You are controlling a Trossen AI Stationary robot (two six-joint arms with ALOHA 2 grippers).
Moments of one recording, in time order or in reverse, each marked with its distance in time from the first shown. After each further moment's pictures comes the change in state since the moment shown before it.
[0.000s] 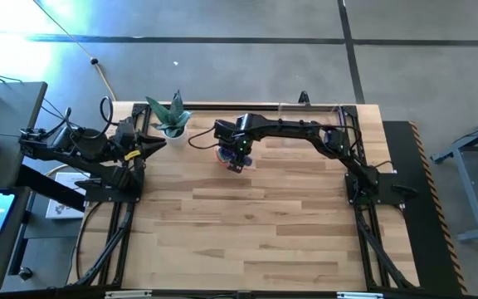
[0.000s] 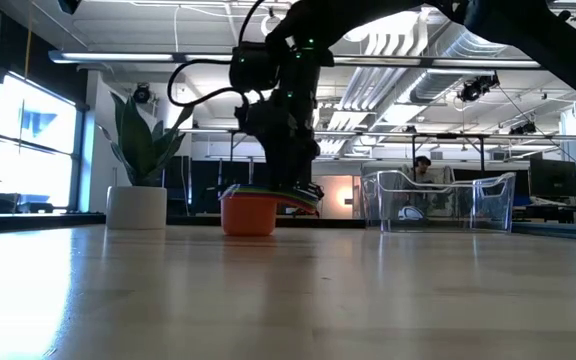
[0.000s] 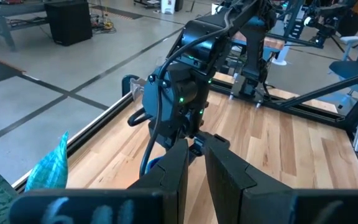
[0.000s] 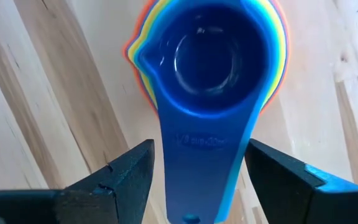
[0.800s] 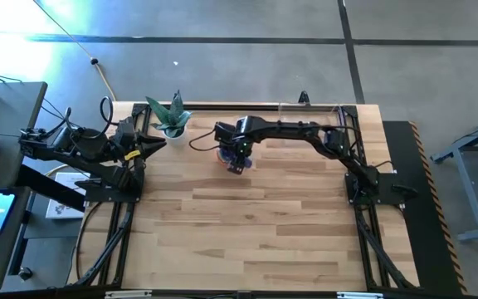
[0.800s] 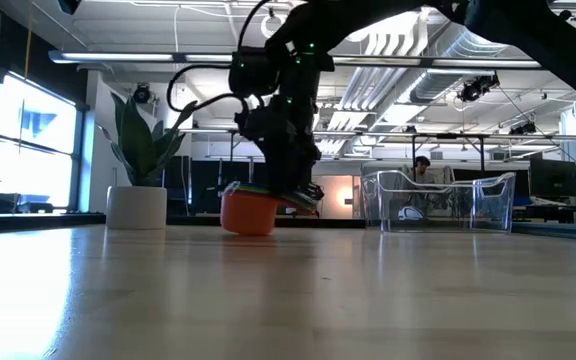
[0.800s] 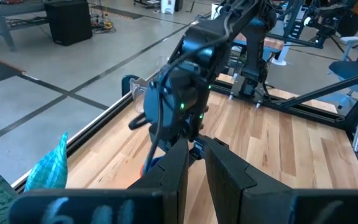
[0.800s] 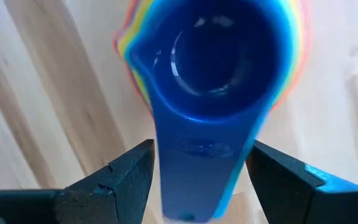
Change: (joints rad) left arm 0.000 0.000 0.000 0.000 0.001 -0.001; right arm 0.009 0.000 -0.032 0.035 0.009 0.012
